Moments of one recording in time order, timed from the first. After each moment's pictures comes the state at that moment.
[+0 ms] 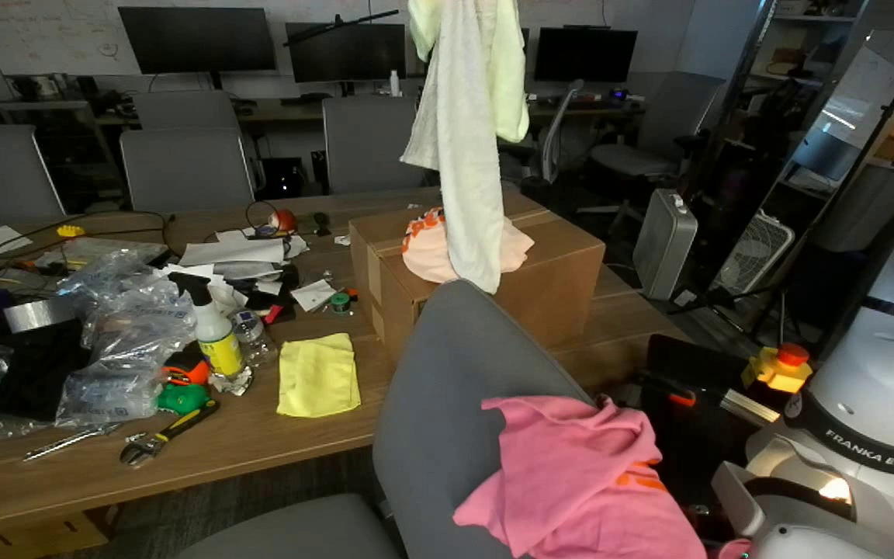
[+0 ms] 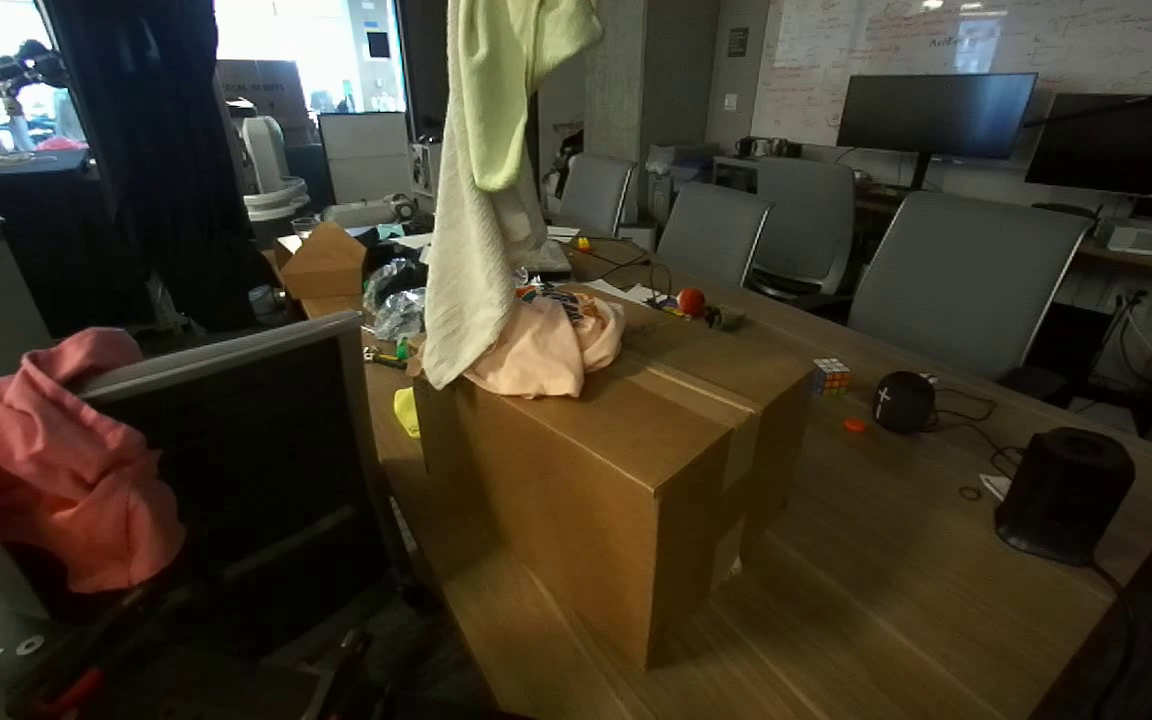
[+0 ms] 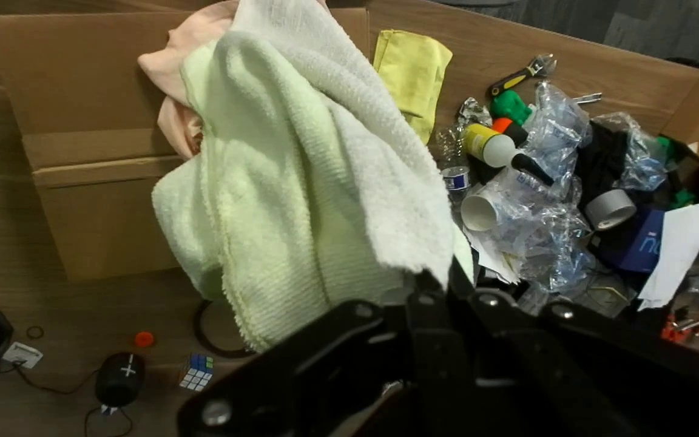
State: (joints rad) arm -0.19 0.28 -0.14 -0.82 0.24 1.30 0.39
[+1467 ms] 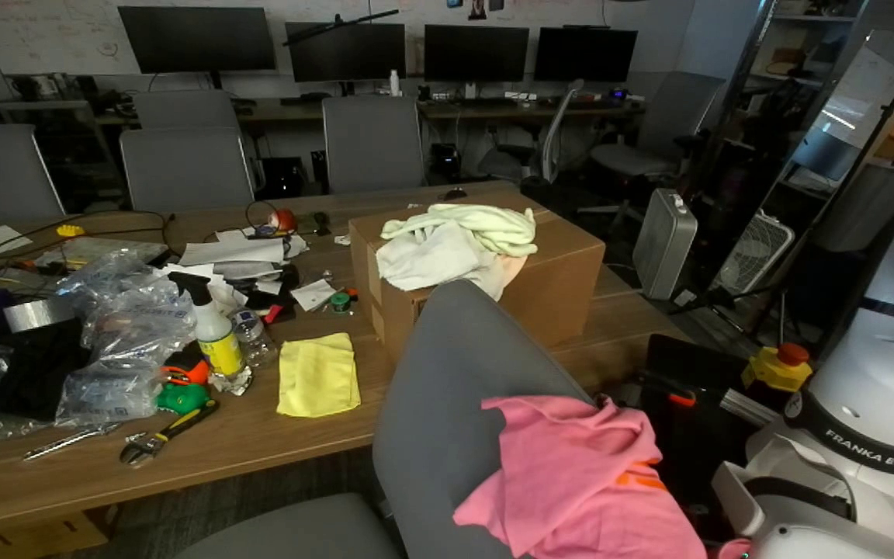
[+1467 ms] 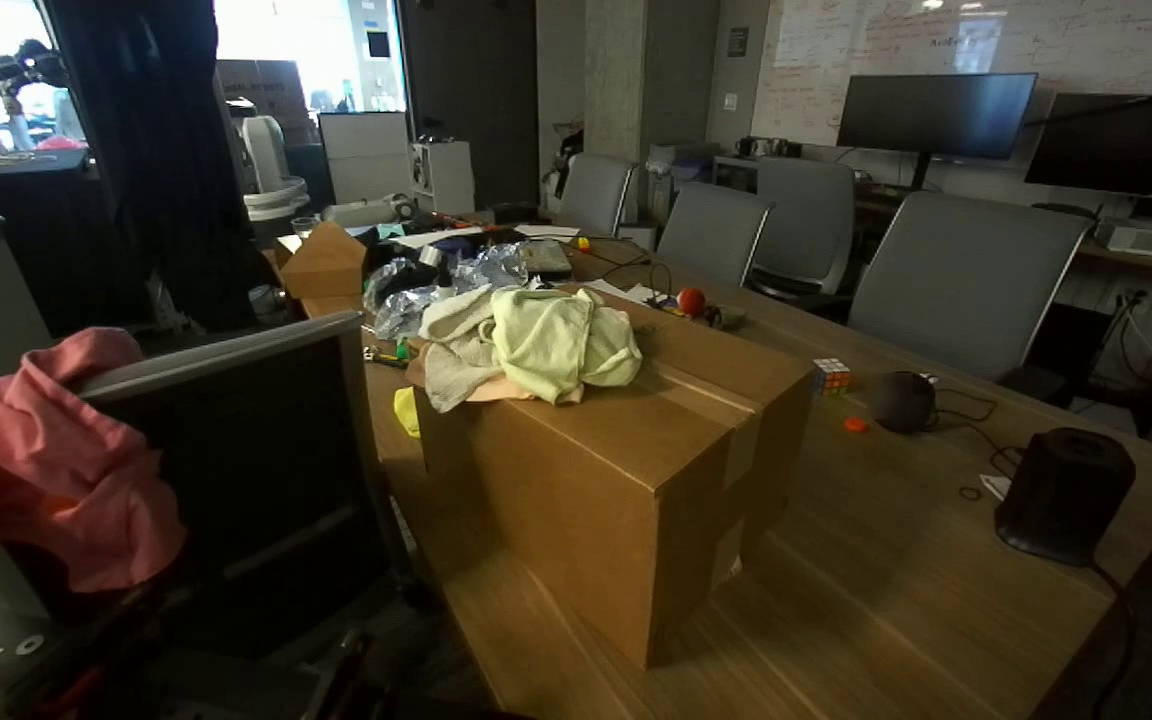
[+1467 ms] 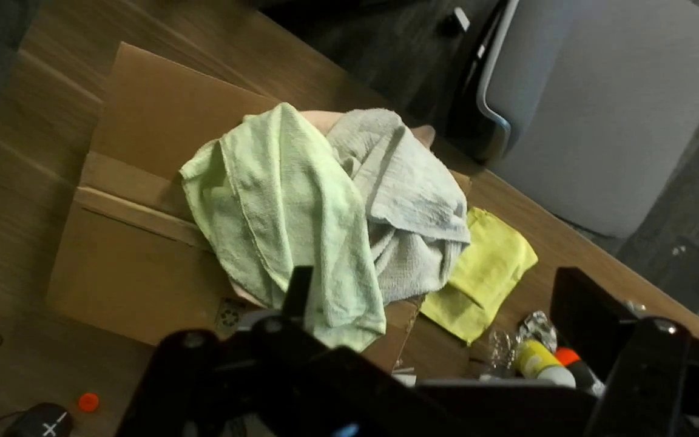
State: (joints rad) arm -0.09 0.33 -0.10 -0.97 0.03 1.17 0.03
